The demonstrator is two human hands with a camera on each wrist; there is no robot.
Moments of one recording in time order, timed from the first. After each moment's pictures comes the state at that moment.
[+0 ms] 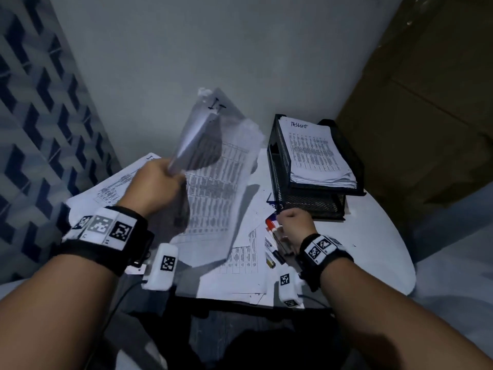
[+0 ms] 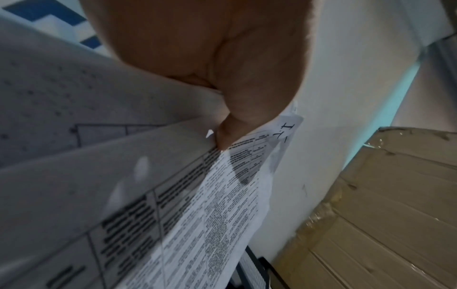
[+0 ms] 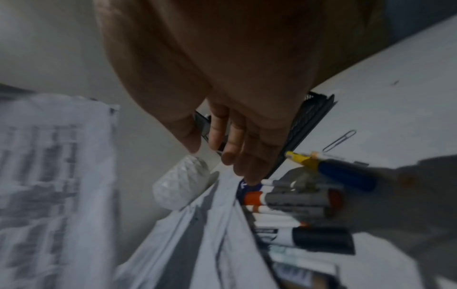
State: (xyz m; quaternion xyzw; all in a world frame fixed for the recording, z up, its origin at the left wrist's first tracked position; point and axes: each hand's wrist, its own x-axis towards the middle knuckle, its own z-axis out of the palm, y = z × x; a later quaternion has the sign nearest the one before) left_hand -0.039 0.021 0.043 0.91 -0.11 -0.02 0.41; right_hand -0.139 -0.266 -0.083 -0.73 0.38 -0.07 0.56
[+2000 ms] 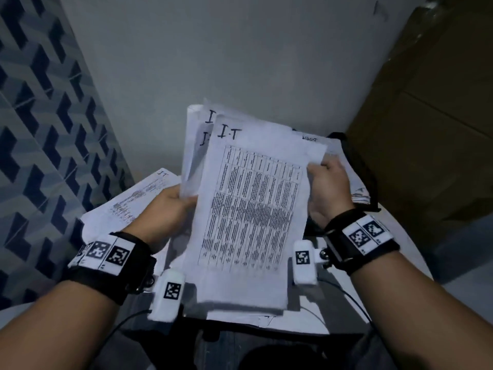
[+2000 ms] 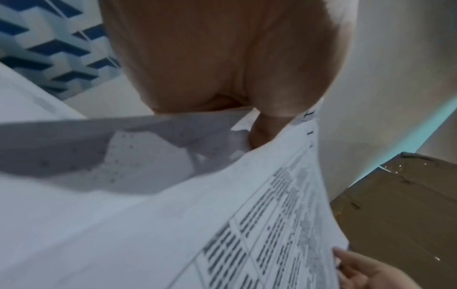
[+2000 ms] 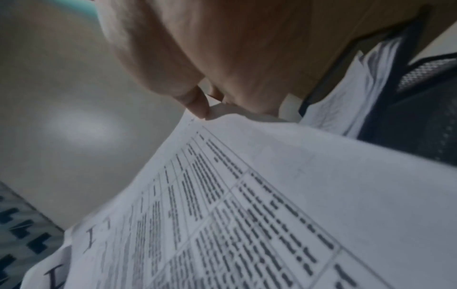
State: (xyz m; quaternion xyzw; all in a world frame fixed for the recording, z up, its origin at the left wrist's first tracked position) left_hand -0.054 0.016 0.040 0.74 -0.08 -0.19 0.64; right_hand -0.104 -0.266 0.051 -0.58 0.23 -0.28 0.73
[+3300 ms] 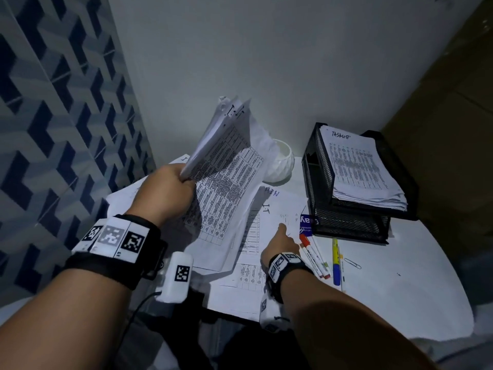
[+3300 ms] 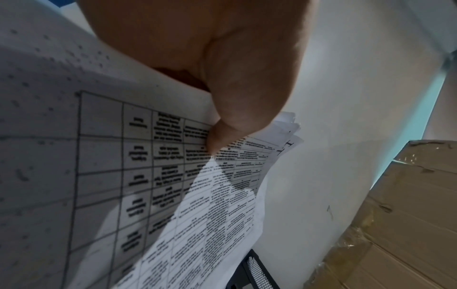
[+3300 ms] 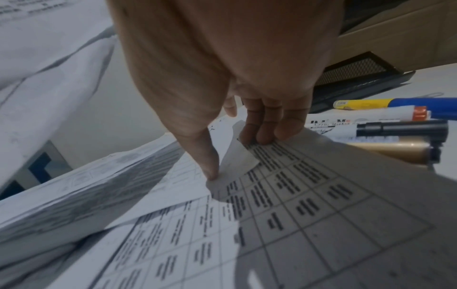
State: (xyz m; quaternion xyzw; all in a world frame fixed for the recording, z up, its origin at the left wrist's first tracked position) left_hand -0.017 0.067 0.043 0.94 -0.08 0.01 0.33; right_hand -0.069 -0.173 -0.149 -0.89 0.37 0.13 0.22
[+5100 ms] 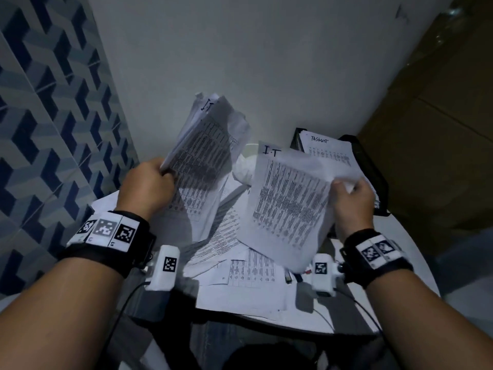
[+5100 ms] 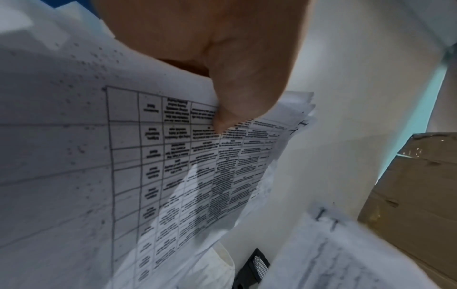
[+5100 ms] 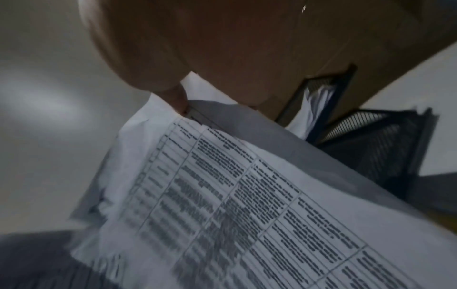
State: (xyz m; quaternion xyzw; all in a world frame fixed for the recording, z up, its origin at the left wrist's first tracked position) left_hand -0.014 0.060 0.045 0.93 -0.05 0.08 0.35; right_hand -0.129 -0.285 0.015 -0.69 0.26 -0.37 0.57
